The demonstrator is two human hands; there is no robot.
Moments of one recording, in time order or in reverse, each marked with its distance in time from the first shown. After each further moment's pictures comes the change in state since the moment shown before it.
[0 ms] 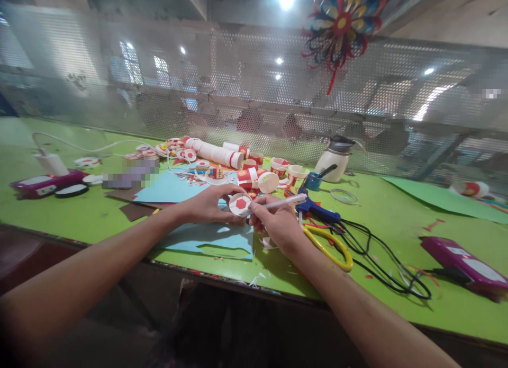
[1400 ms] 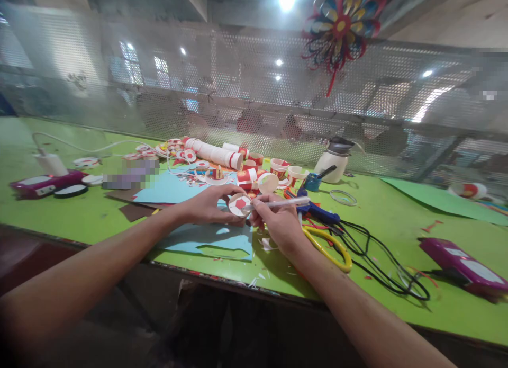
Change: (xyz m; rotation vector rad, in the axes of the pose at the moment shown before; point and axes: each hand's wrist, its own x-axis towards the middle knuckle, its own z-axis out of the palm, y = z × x) left_hand -0.001 0.002 -0.001 -0.006 0.001 -0.024; right_hand 0.003 0.004 -0.002 0.009 0.041 -0.078
